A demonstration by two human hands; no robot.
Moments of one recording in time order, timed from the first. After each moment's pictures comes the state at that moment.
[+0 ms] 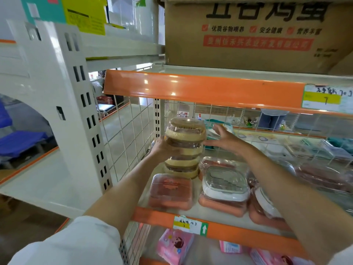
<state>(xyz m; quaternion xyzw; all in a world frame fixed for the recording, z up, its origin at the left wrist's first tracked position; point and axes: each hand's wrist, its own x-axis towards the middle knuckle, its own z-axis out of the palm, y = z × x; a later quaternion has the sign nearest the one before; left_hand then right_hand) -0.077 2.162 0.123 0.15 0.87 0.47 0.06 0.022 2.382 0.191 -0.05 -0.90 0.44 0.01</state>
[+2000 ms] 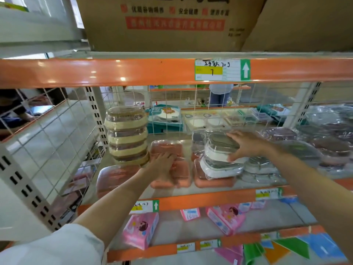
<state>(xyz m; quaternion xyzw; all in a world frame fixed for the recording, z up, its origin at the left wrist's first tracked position) 0.041 2.283 0.081 0.46 0.88 0.13 0.08 0.208 2.526 0.181 -0.19 -0.97 0.09 -0.10</state>
